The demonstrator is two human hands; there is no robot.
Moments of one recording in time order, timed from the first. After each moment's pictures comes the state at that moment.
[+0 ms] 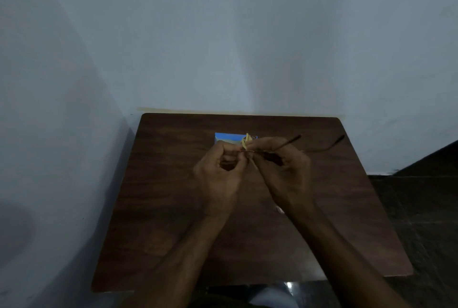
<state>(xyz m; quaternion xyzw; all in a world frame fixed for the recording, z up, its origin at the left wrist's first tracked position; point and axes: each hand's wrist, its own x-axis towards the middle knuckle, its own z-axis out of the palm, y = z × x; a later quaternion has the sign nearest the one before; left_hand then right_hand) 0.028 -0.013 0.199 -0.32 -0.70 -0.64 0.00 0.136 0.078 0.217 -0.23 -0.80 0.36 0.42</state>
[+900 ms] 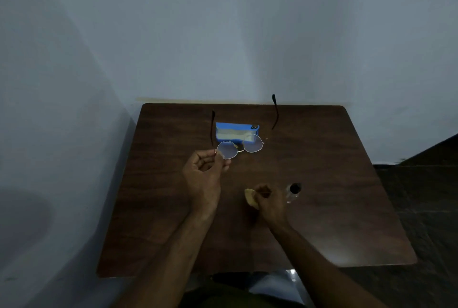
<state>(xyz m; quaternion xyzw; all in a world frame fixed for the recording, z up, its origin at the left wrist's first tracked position) 0.019 -0.019 0.143 -0.06 -0.64 -0.74 -0.20 0.163 0.072 0.022 -0.53 -0.65 0.50 0.21</state>
